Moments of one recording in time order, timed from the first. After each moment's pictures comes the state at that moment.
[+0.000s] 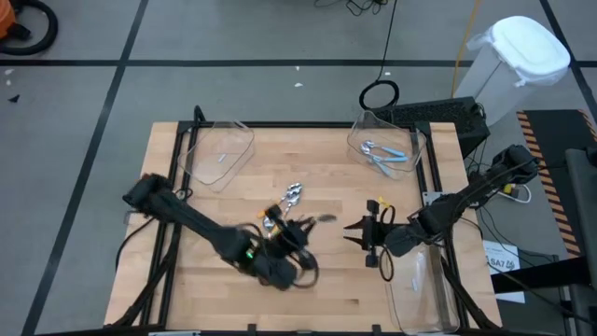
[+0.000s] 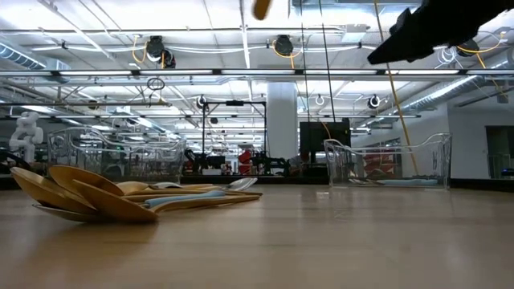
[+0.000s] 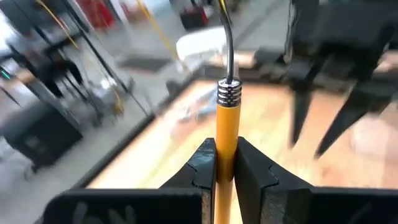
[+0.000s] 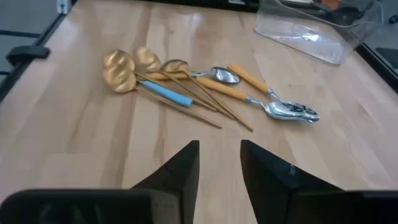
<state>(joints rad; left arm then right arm) -0.49 1.85 1.61 -0.46 -1.09 -0.36 0.56 1.17 0.62 -0.08 0.57 0.28</state>
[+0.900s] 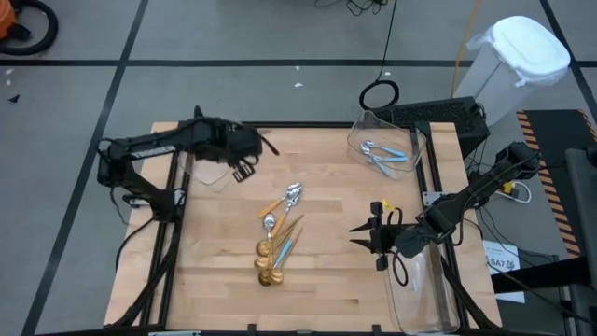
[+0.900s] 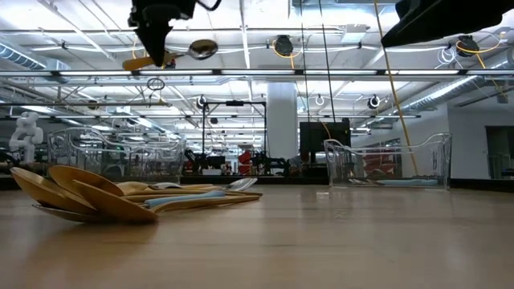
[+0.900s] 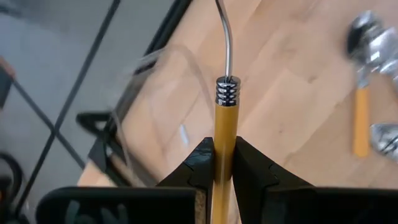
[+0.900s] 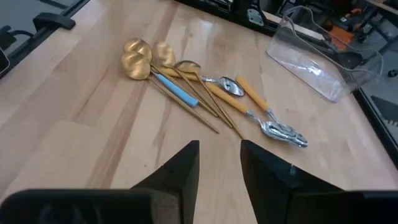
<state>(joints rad) 0.20 1.49 1.61 -1.50 -0.44 -0.34 0.60 1.09 0.62 -0.14 0.58 0.05</state>
